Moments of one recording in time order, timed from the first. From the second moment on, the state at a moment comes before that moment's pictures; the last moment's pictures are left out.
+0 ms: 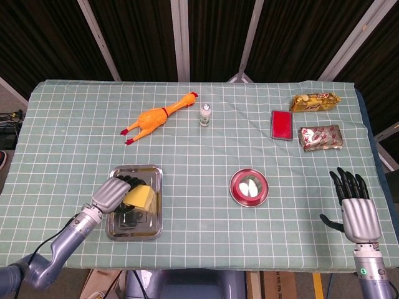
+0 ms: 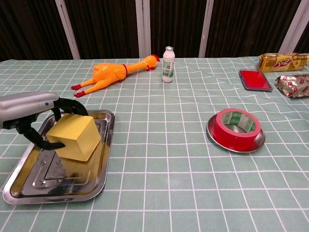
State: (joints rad) left arm -0.57 -1.43 -0.05 -1.47 1.49 0.98 0.03; right arm 0.12 -1.23 0.09 -1.59 -1.49 1.48 -0.12
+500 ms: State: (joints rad) left arm -0.66 -1.41 -0.17 -1.53 1.52 1.05 -0.11; right arm 0.13 -1.25 0.11 -1.55 -1.44 1.45 -0.12
